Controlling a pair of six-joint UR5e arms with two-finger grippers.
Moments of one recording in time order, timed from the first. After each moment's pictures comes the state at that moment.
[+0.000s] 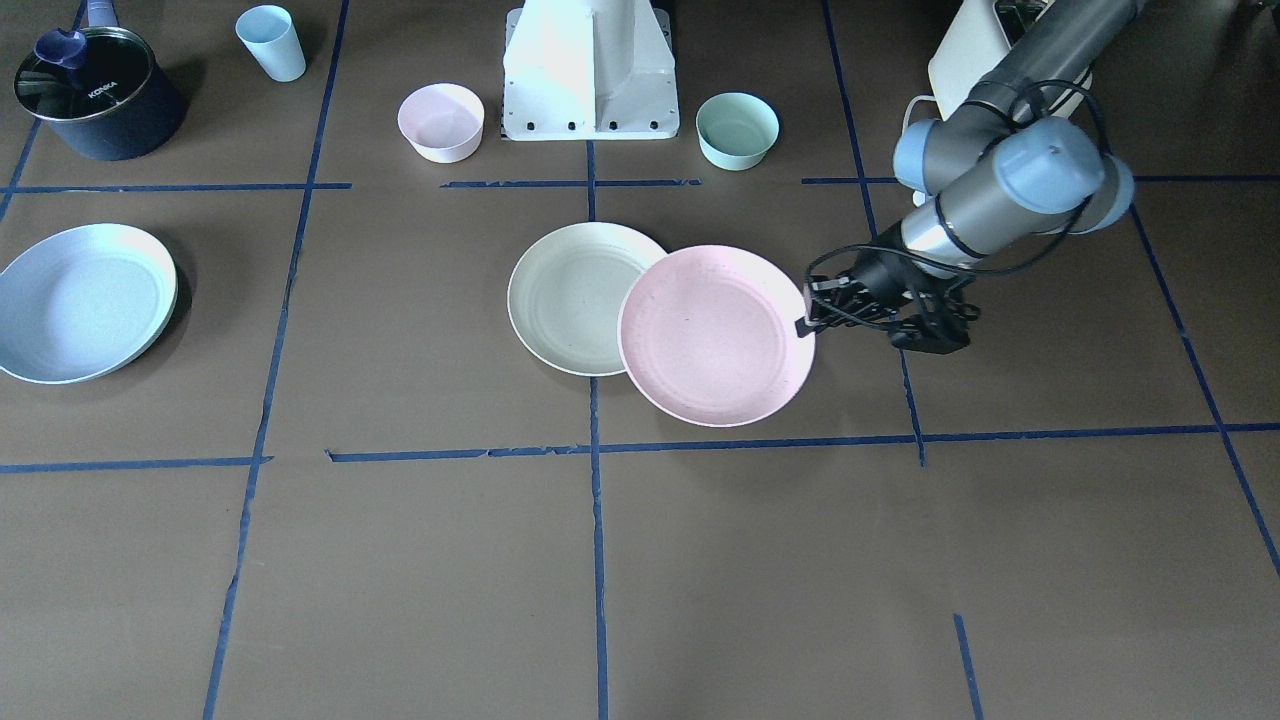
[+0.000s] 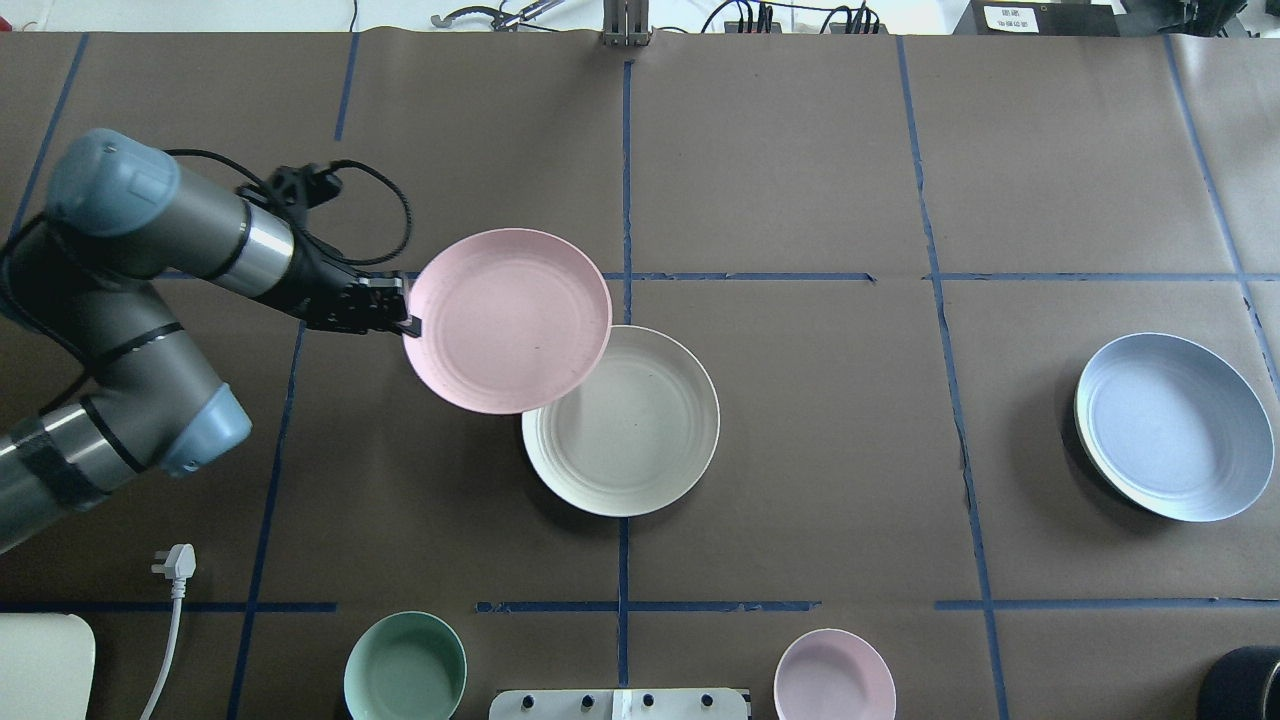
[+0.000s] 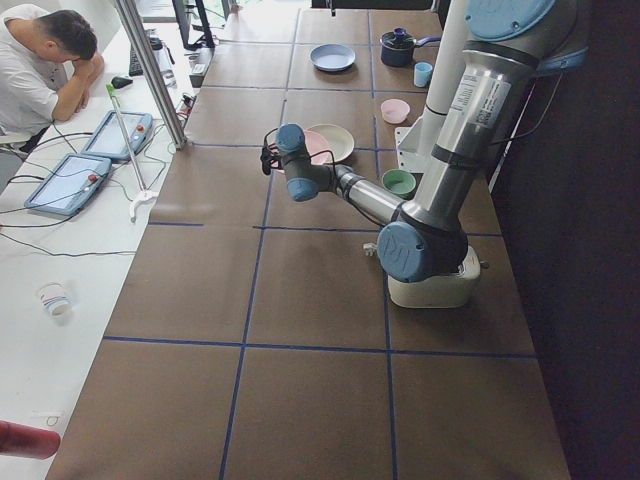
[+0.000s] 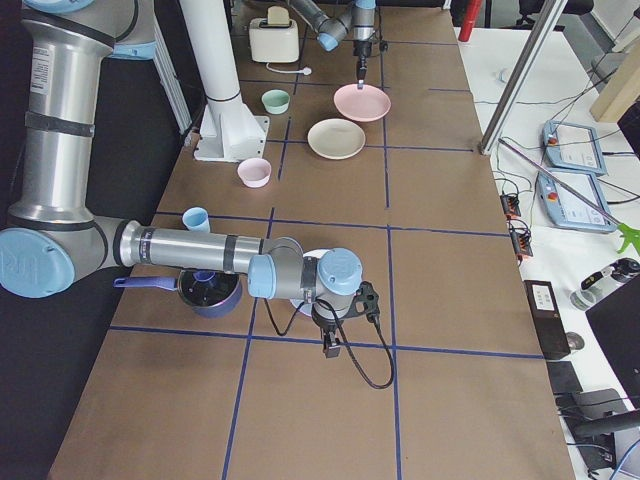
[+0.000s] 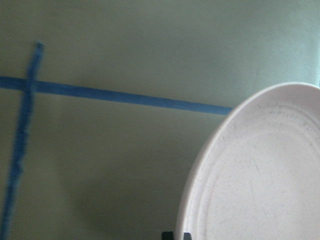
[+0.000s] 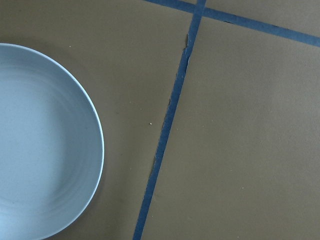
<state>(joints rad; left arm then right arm) -0.75 -1.98 -1.56 -2.34 -2.24 -1.37 1.49 -1.75 1.68 -1.53 2.34 -0.22</state>
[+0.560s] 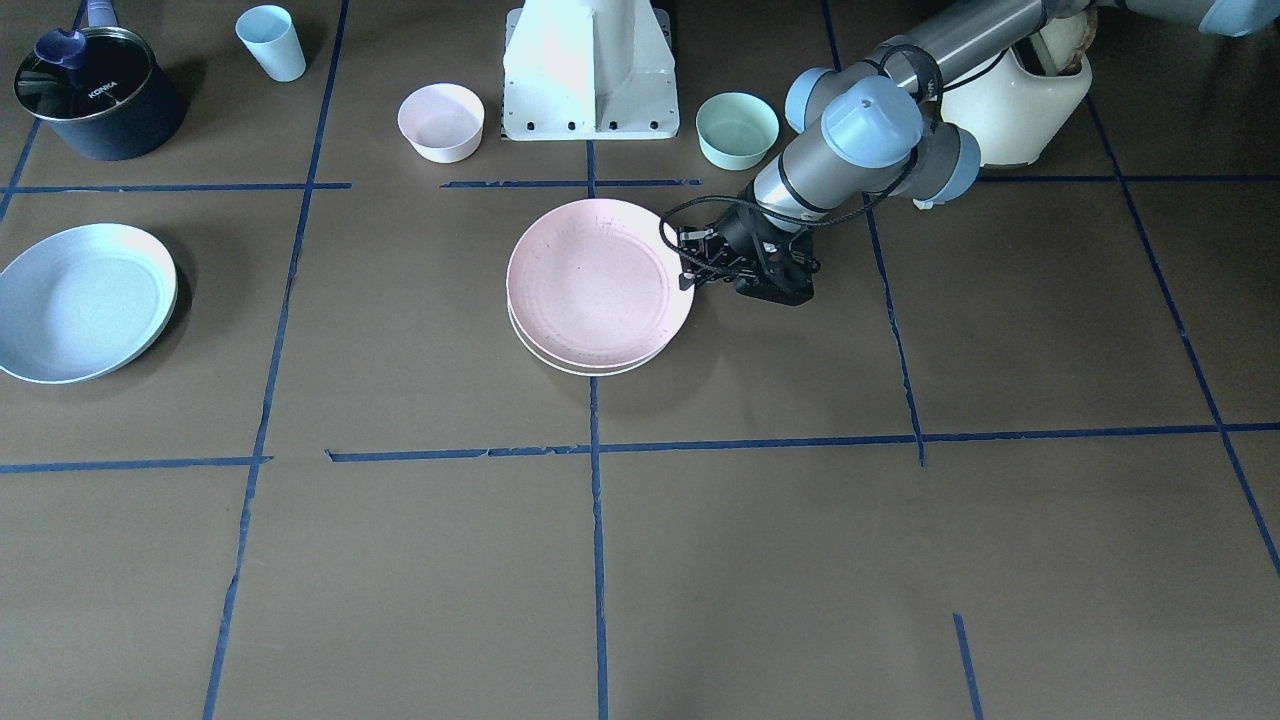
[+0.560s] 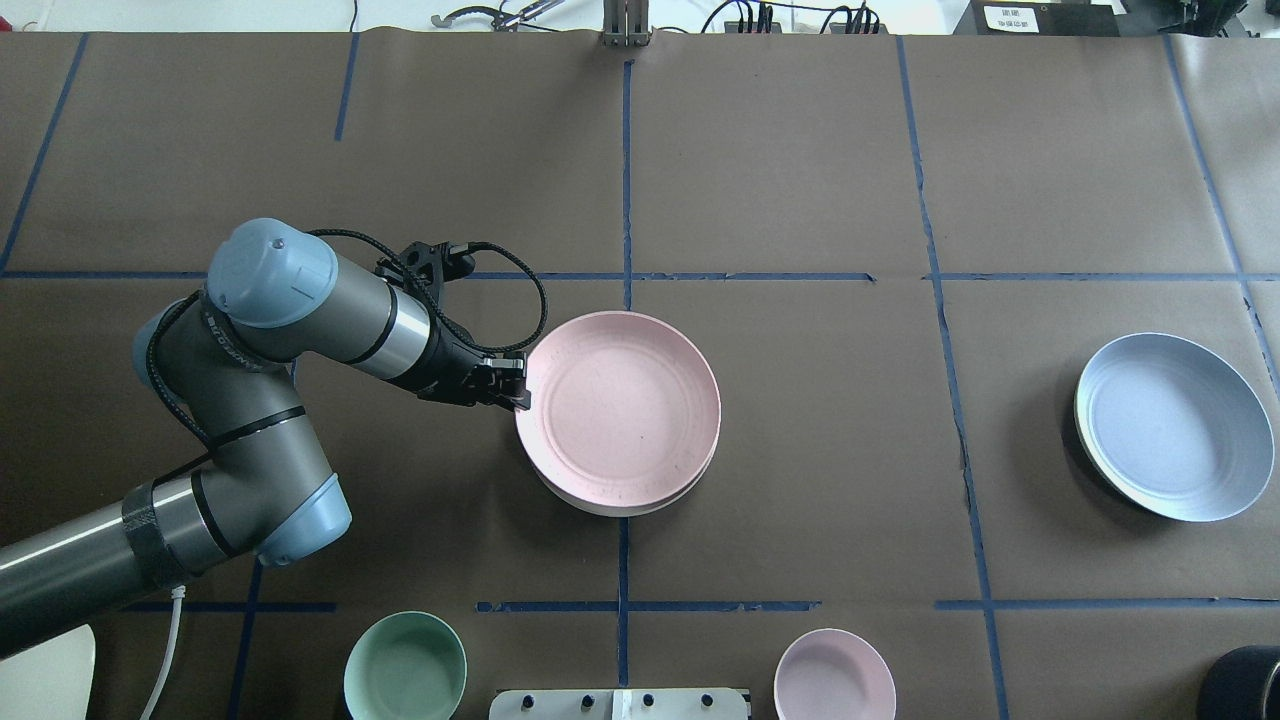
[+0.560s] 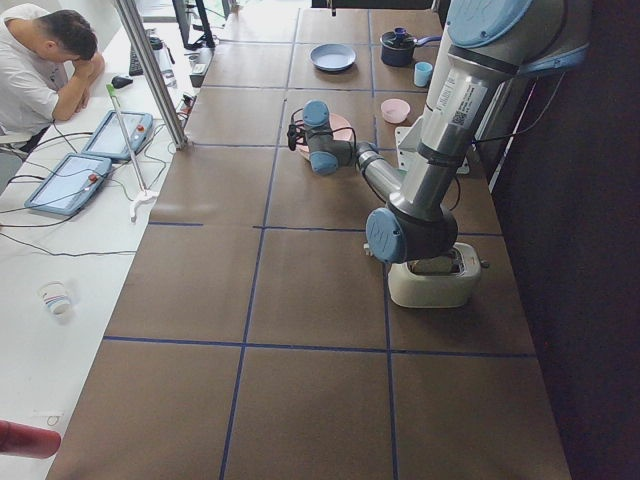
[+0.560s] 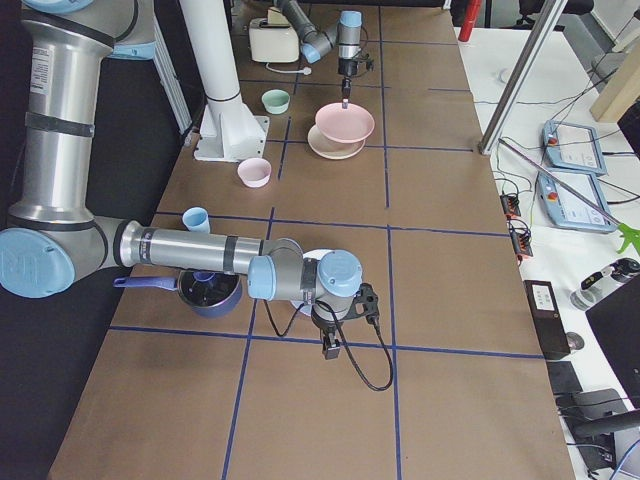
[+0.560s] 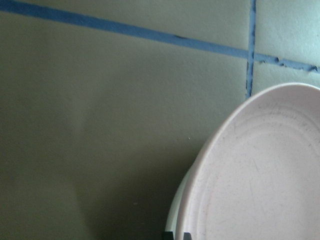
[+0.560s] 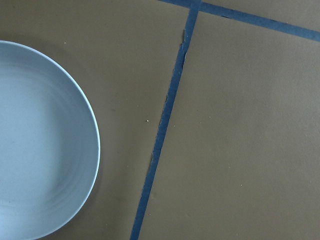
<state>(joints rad) -0.58 -2.05 -1.61 -2.26 -2.13 -1.38 1.49 -1.75 1.67 -1.53 2.34 -0.22</state>
